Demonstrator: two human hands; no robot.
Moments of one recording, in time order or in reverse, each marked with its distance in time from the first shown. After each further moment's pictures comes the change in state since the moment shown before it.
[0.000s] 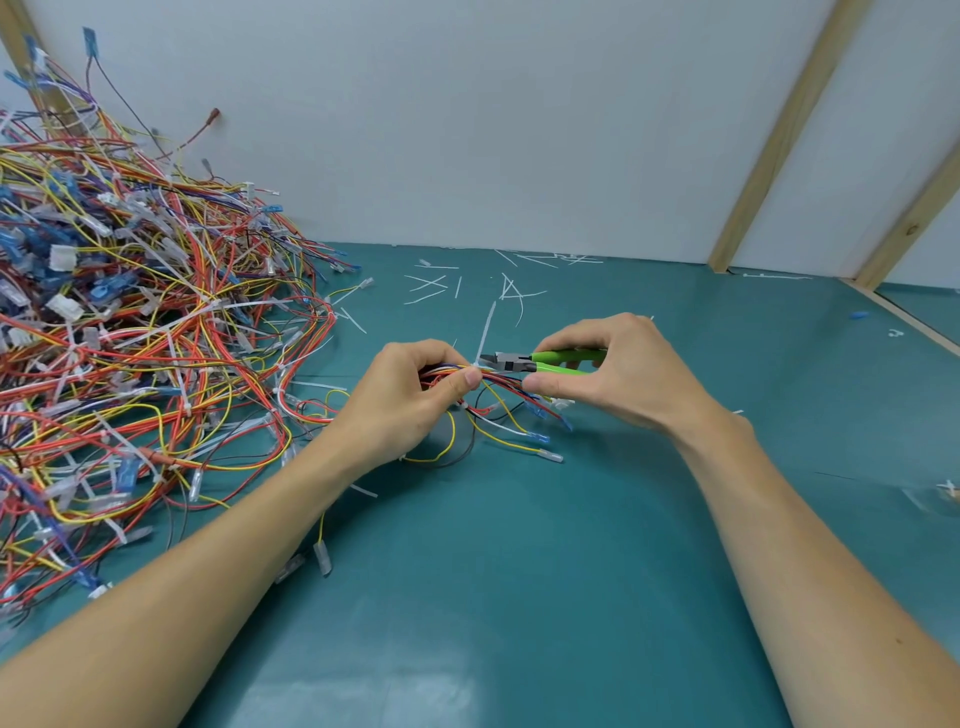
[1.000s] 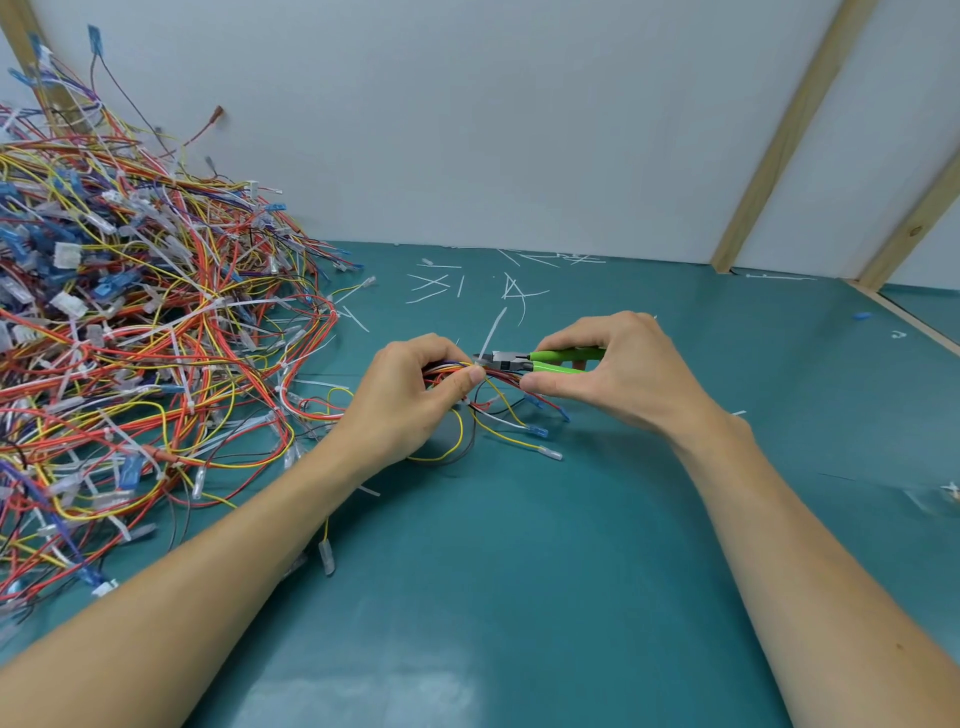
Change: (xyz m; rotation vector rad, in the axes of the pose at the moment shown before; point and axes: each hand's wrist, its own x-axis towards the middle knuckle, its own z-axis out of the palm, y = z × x) left_hand -0.003 0.002 0.002 0.066 0.066 0.054; right_hand 0.000 -0.004 0.002 -0.074 0.064 -0.021
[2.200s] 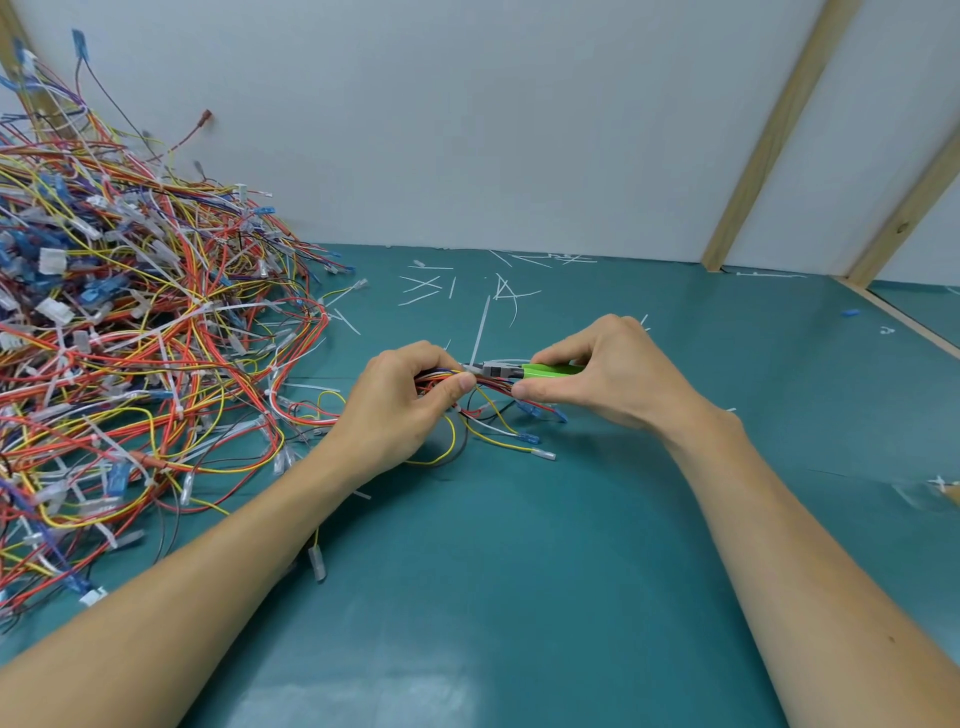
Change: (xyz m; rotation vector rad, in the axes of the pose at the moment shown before) left_hand -0.003 -0.001 0.001 0.060 0.002 0.016; right_hand -0.003 -0.010 -0.003 0.111 -0.125 0.028
